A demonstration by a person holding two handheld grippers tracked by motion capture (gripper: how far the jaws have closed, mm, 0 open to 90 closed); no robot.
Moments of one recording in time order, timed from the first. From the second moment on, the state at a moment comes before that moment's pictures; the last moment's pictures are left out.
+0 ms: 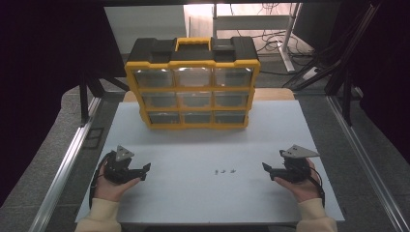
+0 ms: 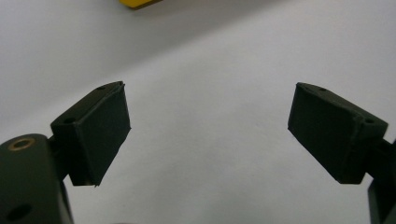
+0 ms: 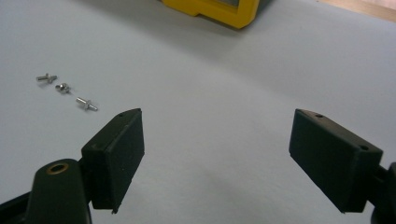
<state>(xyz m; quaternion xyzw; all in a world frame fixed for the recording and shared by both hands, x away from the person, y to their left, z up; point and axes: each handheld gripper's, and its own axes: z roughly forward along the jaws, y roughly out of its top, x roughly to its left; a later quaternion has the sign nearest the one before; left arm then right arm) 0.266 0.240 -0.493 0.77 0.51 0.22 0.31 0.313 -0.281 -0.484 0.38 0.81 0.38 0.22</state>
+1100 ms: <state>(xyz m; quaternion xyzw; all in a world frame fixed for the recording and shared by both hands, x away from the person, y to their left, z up) 0.267 0.232 -0.496 0.79 0.49 0.21 0.30 0.313 -0.286 -0.485 0.41 0.79 0.40 0.23</state>
